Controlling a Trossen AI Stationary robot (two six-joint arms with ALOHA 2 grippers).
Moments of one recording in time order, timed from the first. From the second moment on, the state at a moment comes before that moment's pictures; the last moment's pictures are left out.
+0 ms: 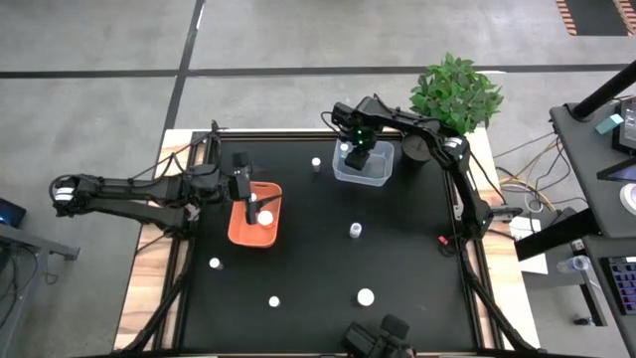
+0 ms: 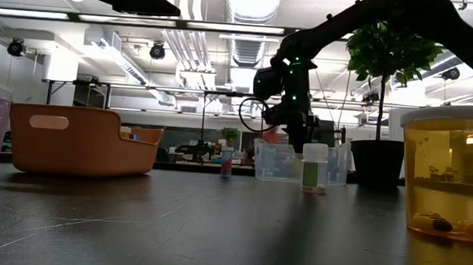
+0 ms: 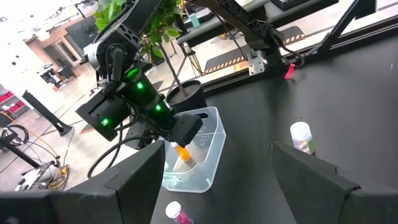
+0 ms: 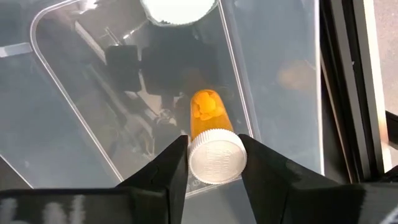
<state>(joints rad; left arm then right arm) 0.04 0.81 0.63 0.02 -0.22 0.40 -0.62 2.21 1.89 -1.27 0.08 -0.13</state>
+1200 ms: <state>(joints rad) 0.04 0.81 0.63 0.02 -0.22 0.40 -0.62 2.20 1.89 -1.24 0.08 -0.07</state>
